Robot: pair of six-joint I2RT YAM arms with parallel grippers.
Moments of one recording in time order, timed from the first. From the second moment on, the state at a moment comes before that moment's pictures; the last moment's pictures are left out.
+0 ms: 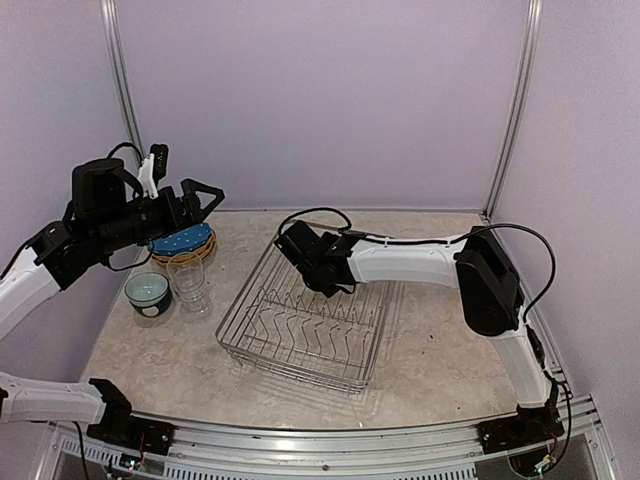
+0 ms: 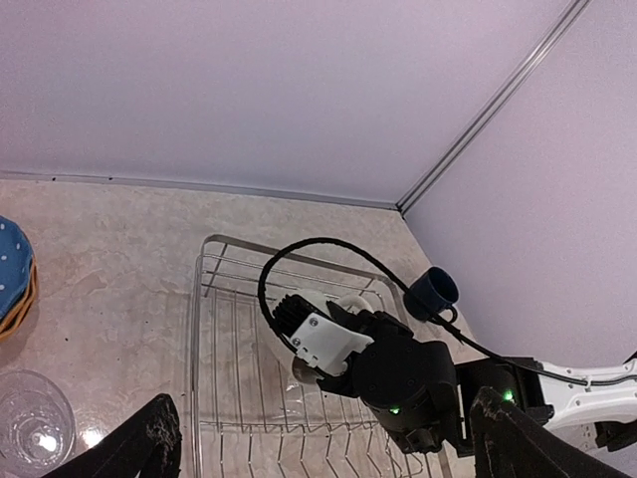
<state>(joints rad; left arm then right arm) -0.55 0.99 1.06 -0.32 0.07 -0.53 0.99 2.30 1.89 -0.46 1.00 -0.40</state>
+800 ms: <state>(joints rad) -0.55 1.03 1.06 -0.32 0.10 -0.54 0.88 1.77 1.75 -0.71 0.54 0.06</state>
